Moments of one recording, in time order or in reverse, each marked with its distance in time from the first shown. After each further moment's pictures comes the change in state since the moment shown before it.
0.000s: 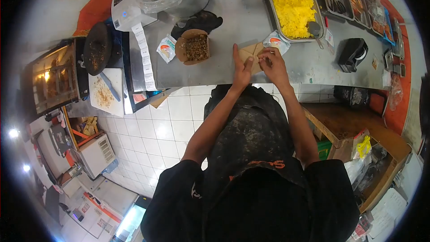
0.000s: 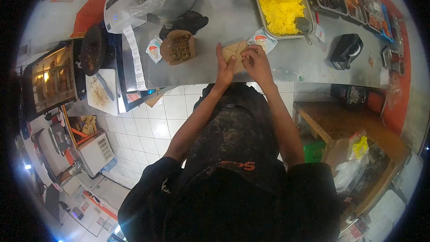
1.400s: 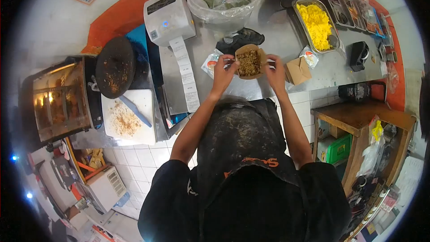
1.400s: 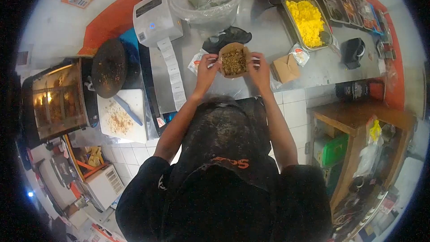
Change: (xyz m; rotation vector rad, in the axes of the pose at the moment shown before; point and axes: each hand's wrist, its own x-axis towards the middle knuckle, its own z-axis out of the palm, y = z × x) left_hand 0.075 0.034 -0.270 -0.059 -0.105 0.058; right_hand 0.039 -0.094 0.193 0.229 0.509 0.154
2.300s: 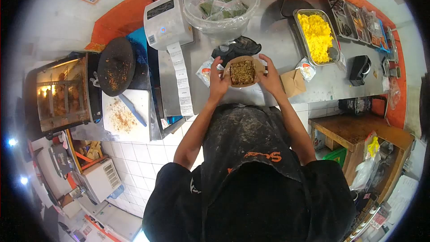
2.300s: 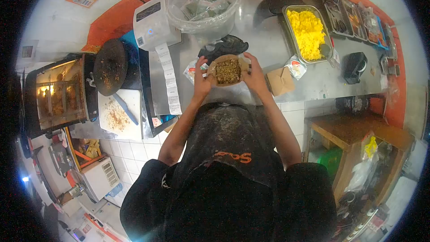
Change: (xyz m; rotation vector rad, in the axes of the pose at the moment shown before) left_hand -0.002 -0.009 0.012 0.184 0.067 0.022; right_hand 0.046 0.005 -0.017 -0.026 -0.516 -0.053
